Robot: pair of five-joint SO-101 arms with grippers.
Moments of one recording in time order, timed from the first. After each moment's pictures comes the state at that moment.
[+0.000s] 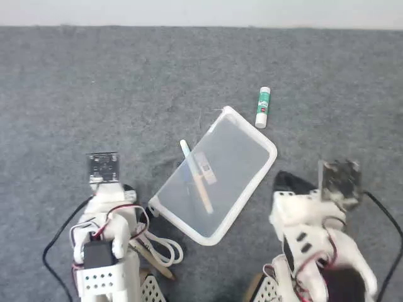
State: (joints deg) left arm -16.1 -103.3 97.4 66.5 2.8; right arm -15.5 -88.8 52.2 81.8 -9.2
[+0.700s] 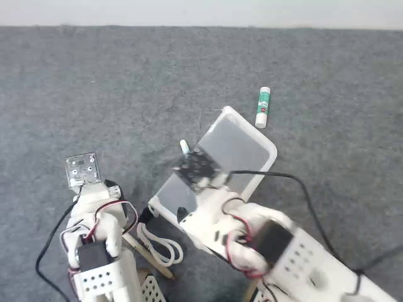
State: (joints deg) left arm -22.5 -103.3 97.4 63.4 2.8; right arm -57.8 -54.6 52.3 61.4 -9.5
